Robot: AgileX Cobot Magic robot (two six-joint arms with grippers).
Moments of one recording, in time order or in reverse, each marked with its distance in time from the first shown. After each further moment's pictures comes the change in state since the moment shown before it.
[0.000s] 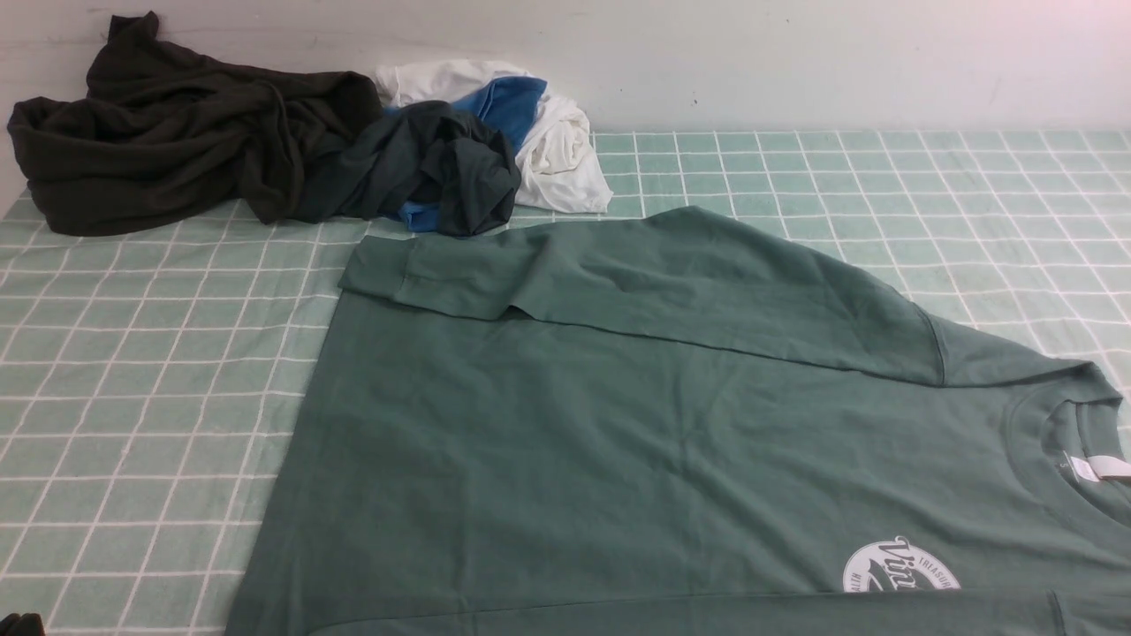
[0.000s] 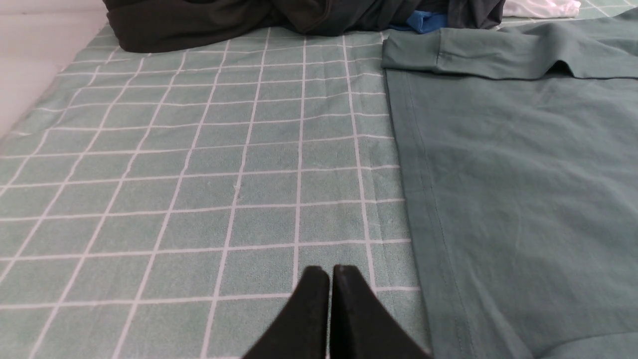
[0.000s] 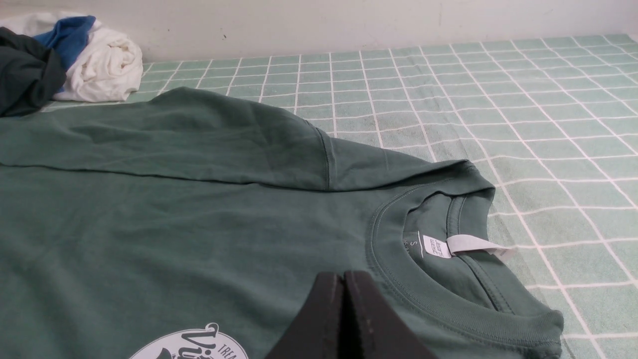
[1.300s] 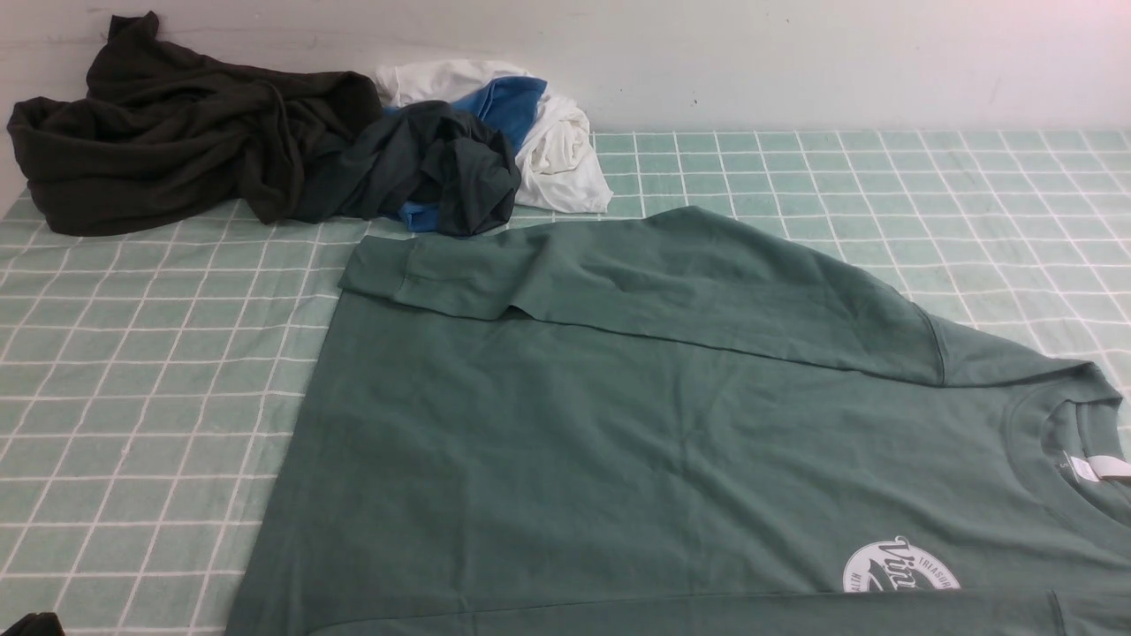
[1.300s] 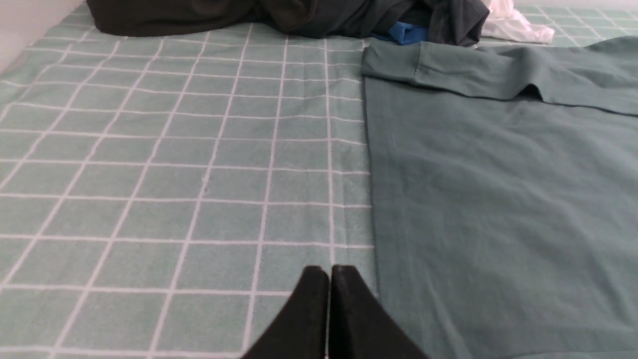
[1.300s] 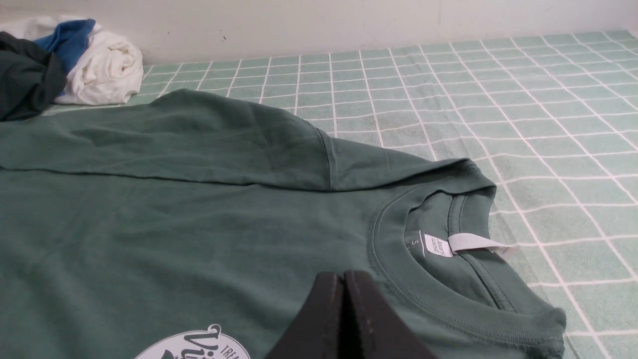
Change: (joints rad) right arm 0.000 0.000 0.000 0.006 0.000 0.011; left arm 0.000 0.000 0.003 -0.144 -0.008 -0.007
